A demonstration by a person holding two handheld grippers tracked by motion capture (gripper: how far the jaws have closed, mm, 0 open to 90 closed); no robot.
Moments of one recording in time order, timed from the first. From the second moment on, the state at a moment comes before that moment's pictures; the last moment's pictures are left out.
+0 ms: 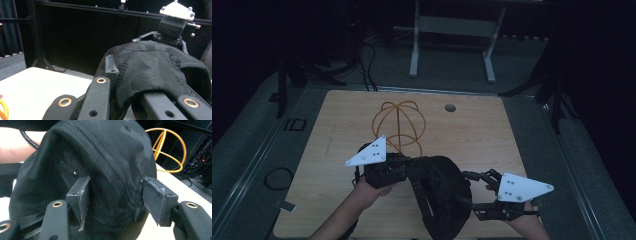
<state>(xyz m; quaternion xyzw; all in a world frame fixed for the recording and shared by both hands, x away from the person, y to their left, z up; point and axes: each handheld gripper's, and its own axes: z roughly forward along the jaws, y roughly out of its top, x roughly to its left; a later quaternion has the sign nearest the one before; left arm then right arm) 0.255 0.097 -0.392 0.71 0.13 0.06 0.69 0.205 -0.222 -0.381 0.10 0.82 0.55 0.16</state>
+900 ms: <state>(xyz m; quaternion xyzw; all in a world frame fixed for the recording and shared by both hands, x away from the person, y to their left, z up) 0.253 0.100 -0.394 0.73 0.15 0.11 0.66 0.206 -0.230 -0.367 0.11 0.79 0.58 0.16</state>
